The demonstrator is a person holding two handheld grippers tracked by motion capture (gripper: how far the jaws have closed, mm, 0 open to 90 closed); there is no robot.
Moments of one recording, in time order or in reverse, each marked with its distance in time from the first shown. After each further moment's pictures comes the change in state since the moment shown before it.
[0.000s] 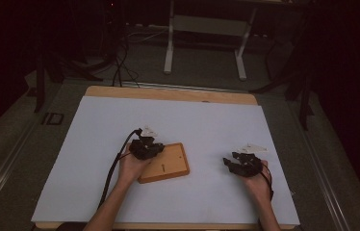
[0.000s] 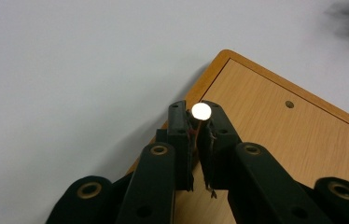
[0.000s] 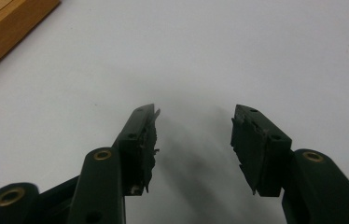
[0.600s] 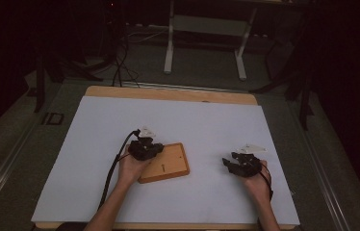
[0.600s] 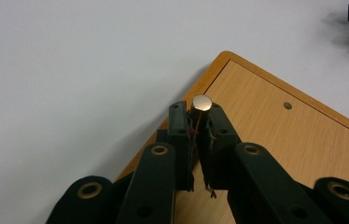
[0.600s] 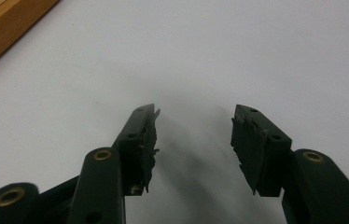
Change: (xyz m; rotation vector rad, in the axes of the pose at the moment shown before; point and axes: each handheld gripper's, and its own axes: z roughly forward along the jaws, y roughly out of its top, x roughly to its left) left arm 0.001 -0.004 -0.001 -0.027 -0.003 -0.022; right arm 0.002 0.000 0.002 0.008 0.001 -0.008
